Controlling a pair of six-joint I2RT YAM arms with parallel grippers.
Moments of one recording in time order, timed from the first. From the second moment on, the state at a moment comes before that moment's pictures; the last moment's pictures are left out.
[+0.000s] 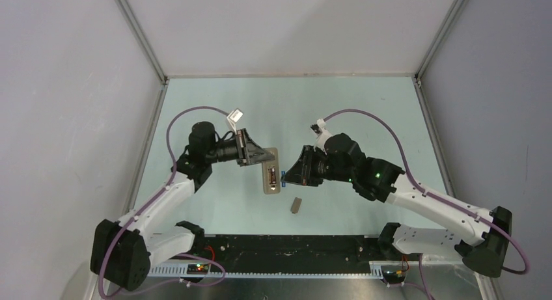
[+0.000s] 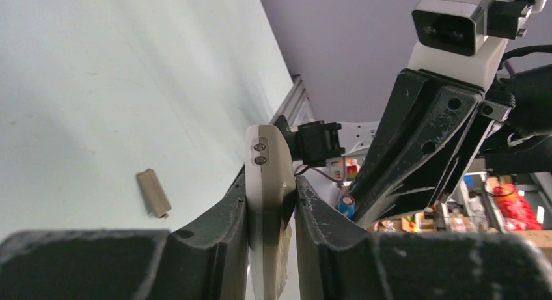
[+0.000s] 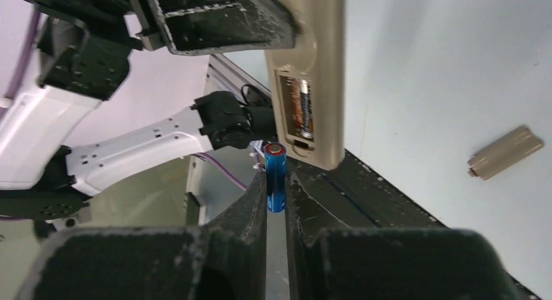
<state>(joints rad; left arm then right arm) -0.37 1.04 0.65 0.10 0.87 -0.88 0.97 1.07 0.98 -0.38 -0.17 0.96</state>
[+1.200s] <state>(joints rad) -0.47 1.48 0.90 0.41 1.01 -1.09 0.85 1.32 1.46 -0.92 -0.21 0.99</state>
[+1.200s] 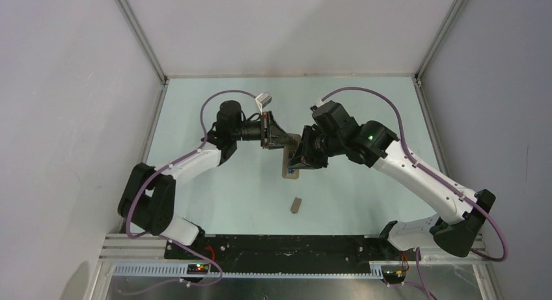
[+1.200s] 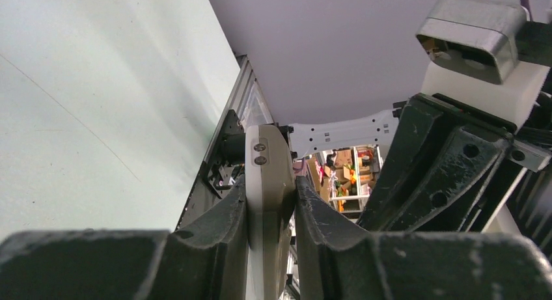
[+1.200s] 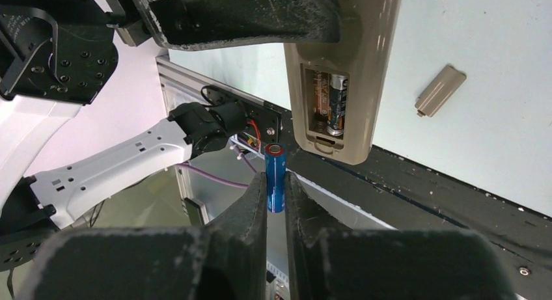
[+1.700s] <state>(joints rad) -0.49 1.54 0.90 0.43 1.03 -1.08 0.86 1.37 1.42 -0.93 -0.19 1.05</state>
